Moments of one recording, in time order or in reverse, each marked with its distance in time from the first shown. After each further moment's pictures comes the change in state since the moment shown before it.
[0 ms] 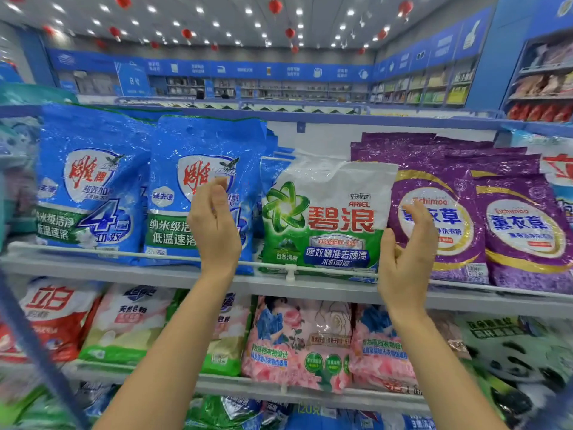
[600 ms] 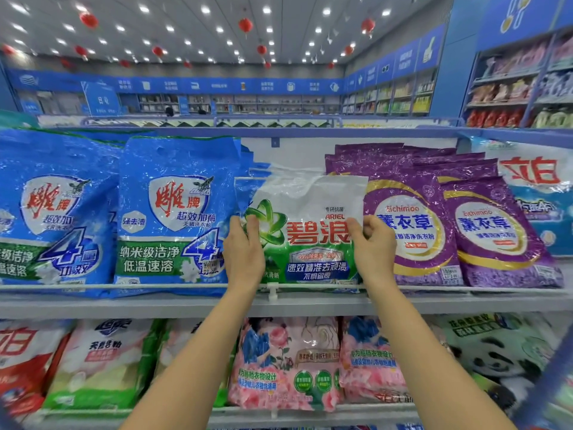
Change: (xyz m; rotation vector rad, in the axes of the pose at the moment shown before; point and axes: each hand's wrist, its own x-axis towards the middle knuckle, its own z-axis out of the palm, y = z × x) left_hand -0.028 0.000 0.053 0.120 -0.306 -0.283; right_hand 0.035 -0.007 0.019 0.174 -0.167 0.401
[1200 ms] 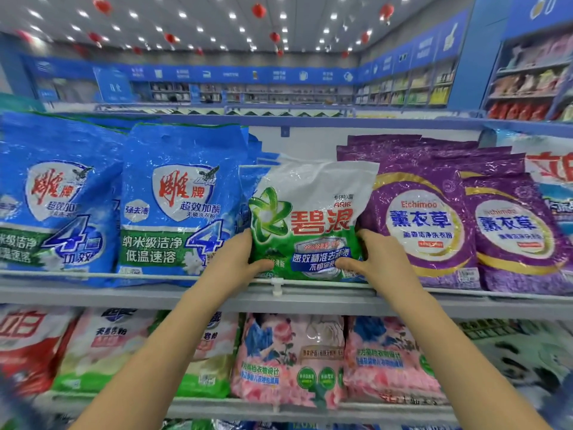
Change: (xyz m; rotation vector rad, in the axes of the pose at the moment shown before) left_hand 0.010 -0.016 -0.043 0.520 -0.563 0.166; right_hand -0.001 0.001 -0.021 -0.673 -0.486 -0.151
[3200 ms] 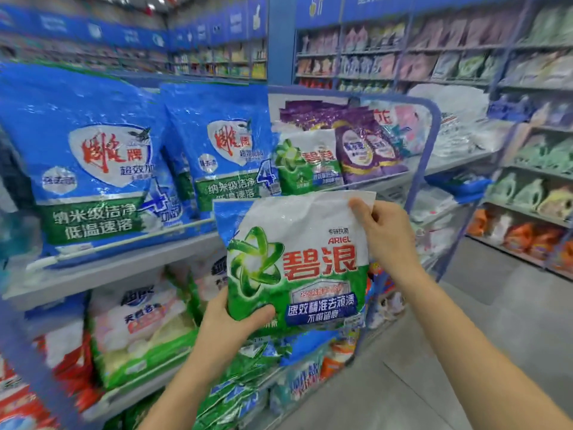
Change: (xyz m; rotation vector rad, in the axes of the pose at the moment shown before) left_hand -0.210 -0.202 -0.111 -0.997 -0.452 0.065; right_hand -0.193 -0.276 0.076 -0.023 0.644 0.337
